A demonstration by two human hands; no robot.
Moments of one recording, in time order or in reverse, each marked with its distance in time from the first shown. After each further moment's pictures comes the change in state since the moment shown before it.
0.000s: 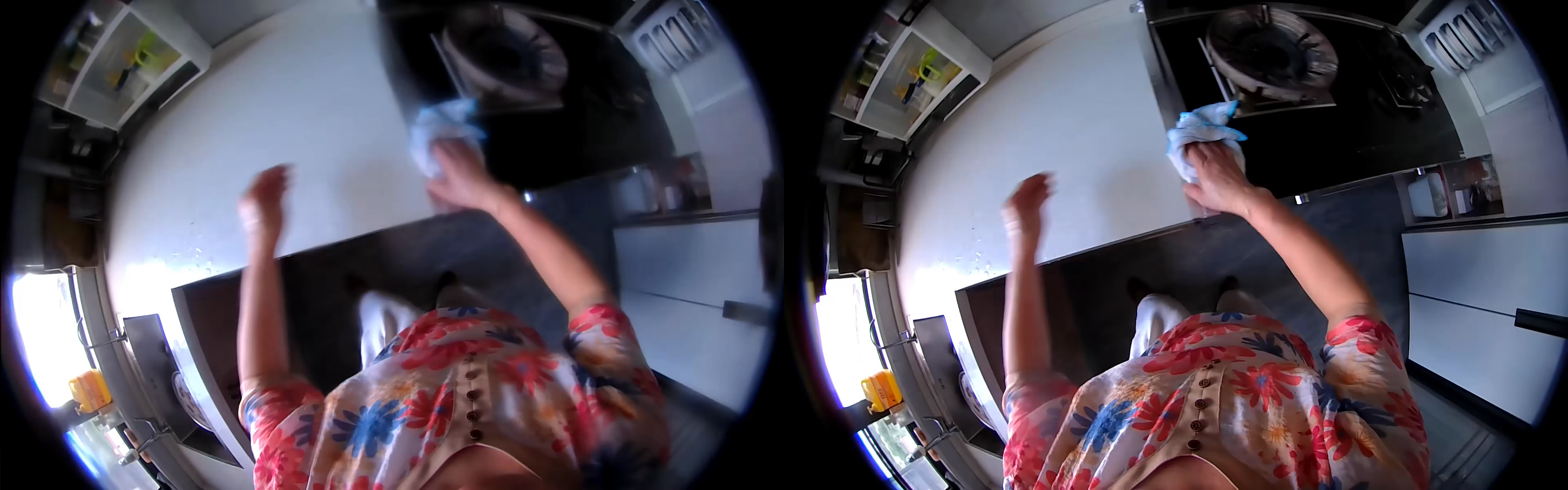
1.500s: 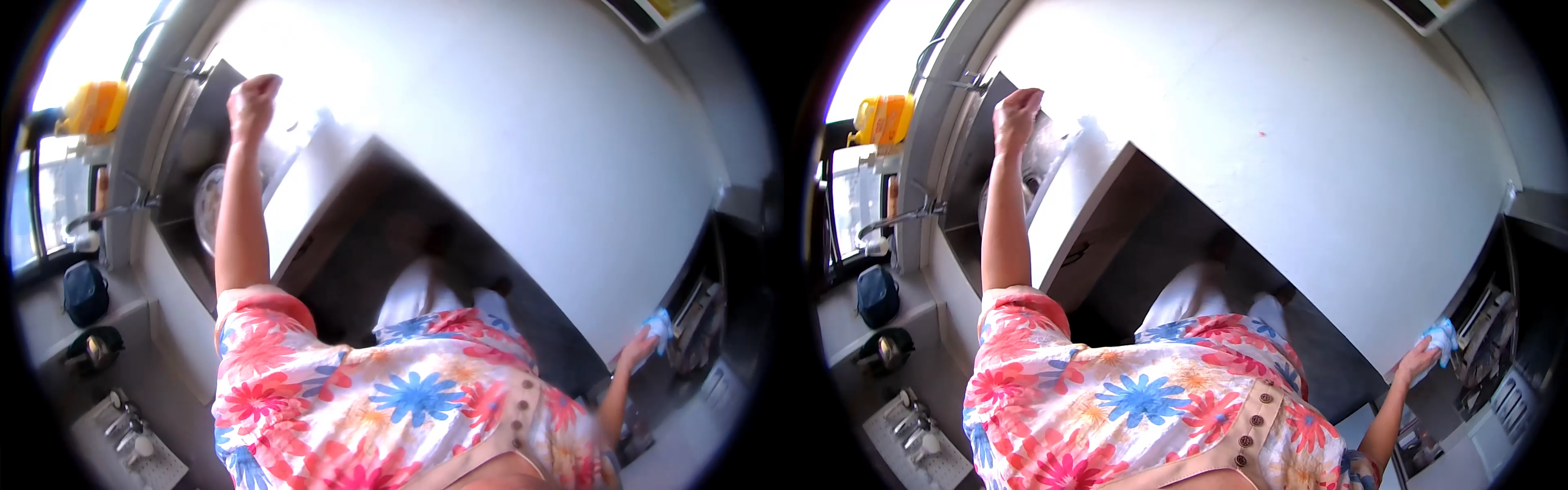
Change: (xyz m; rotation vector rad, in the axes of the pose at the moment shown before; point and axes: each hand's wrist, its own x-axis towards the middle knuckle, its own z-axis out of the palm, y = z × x) left_hand -0.078 -0.229 -0.474 0.593 0.735 -0.310; right_hand -0.011 0.061 0.052 -0.401 0.274 0.344
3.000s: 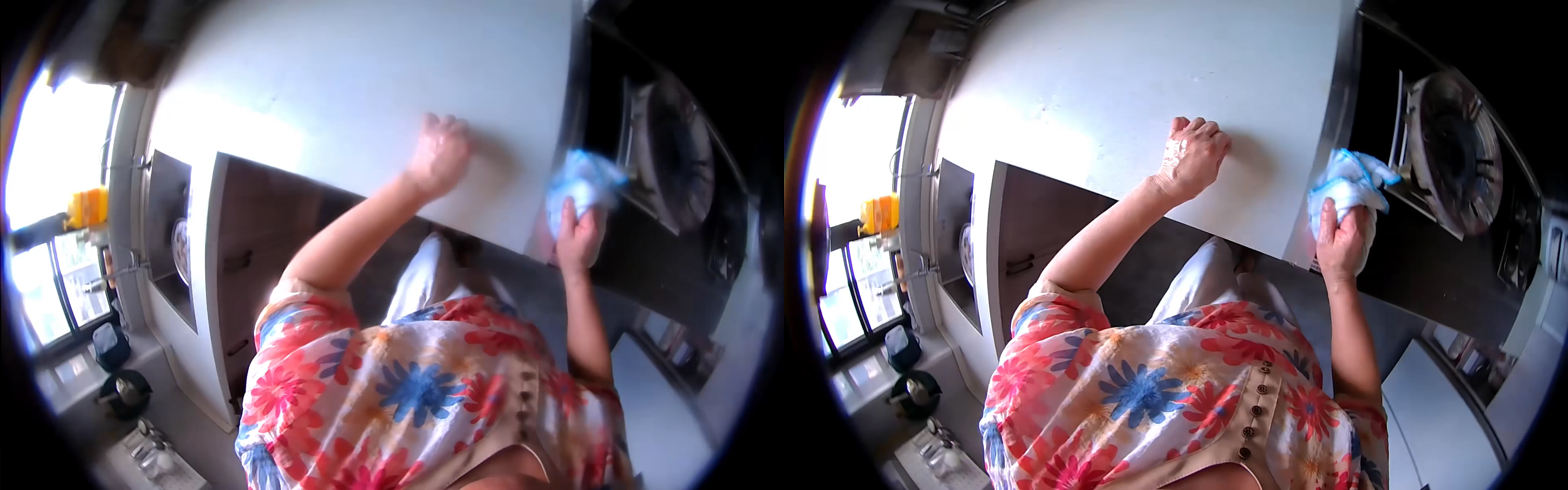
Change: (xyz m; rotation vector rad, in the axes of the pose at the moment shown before) left_hand -0.375 0.448 0.249 0.232 -0.500 1.068; right_hand -0.017 -0.008 -0.050 0.661 -0.054 -0.091
